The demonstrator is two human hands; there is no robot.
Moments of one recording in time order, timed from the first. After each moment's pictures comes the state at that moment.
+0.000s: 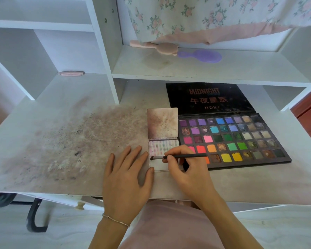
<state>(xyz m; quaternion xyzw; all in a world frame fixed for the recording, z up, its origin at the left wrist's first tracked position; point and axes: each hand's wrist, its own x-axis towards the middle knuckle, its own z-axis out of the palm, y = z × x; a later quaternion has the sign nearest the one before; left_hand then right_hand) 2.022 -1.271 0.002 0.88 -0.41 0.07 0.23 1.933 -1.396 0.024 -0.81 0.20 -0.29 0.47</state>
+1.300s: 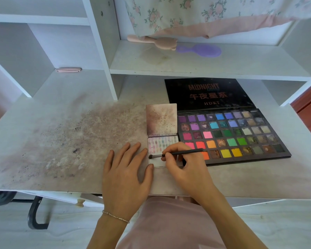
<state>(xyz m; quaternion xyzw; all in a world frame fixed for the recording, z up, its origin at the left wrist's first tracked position) 2.023 -1.272 0.002 0.88 -0.41 0.07 0.23 1.934 -1.397 0.018 -0.82 0.23 -0.25 0.46</state>
